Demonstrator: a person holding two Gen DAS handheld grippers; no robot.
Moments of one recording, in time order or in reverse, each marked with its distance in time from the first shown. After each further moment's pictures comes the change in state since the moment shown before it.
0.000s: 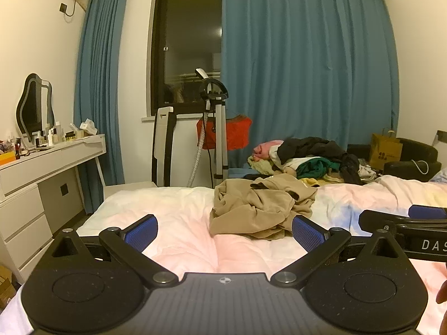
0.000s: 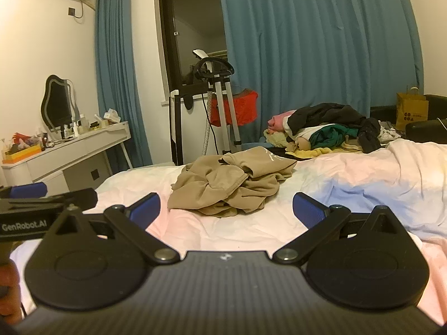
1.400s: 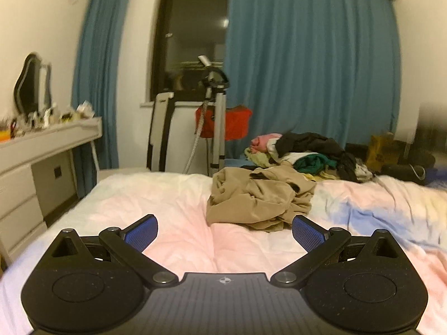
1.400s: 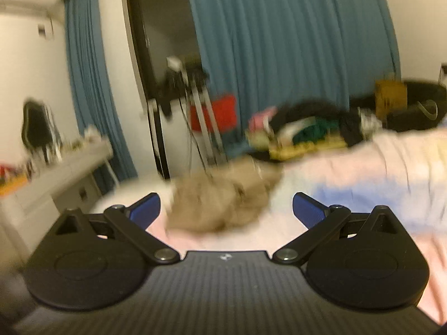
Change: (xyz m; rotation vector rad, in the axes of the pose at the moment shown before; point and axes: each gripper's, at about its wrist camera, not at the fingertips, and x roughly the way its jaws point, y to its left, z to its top) left arm 0.022 0.017 -0.014 -0.068 0.046 -0.023; right arm -0.007 0.019 0.065 0.113 -0.046 -0.100
